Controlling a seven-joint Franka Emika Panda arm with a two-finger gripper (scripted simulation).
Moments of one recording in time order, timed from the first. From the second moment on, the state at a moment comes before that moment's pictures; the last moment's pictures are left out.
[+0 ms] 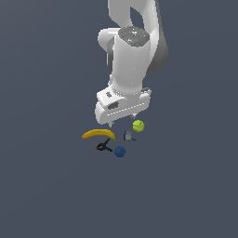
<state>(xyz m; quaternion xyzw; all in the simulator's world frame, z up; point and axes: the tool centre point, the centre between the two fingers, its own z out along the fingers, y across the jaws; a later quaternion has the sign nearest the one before) 0.011 0.013 0.232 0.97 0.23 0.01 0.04</state>
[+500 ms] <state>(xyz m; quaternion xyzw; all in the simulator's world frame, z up) -0.001 0.022 0.161 0.92 0.40 -0.01 0.04</state>
